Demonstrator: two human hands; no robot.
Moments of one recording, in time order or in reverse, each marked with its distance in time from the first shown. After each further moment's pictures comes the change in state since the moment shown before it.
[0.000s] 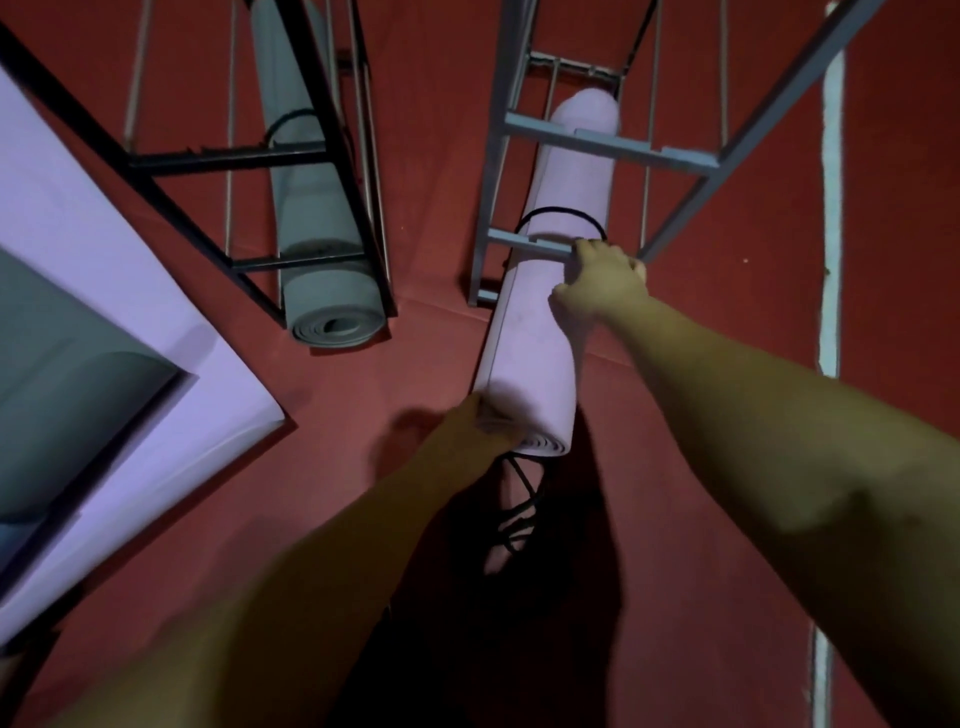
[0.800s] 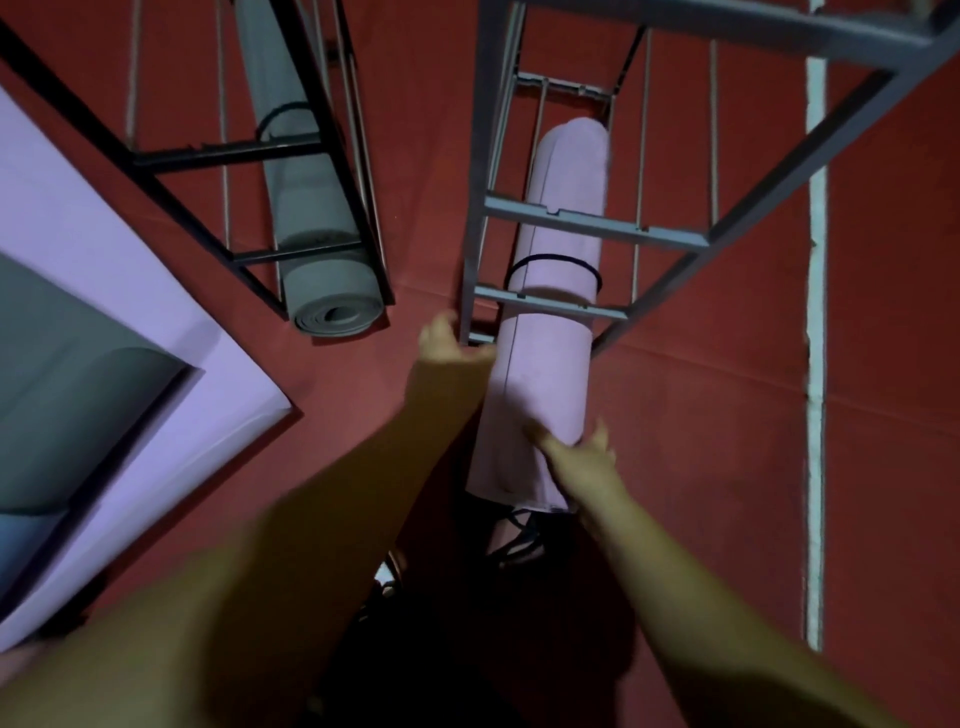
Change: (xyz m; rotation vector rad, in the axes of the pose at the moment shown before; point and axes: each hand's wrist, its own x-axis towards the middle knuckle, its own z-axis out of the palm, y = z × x) left_hand 0.000 0.048 -0.017 0.057 0.457 0.040; right_hand -0.214 -0.010 0.077 0.915 -0.267 0.724
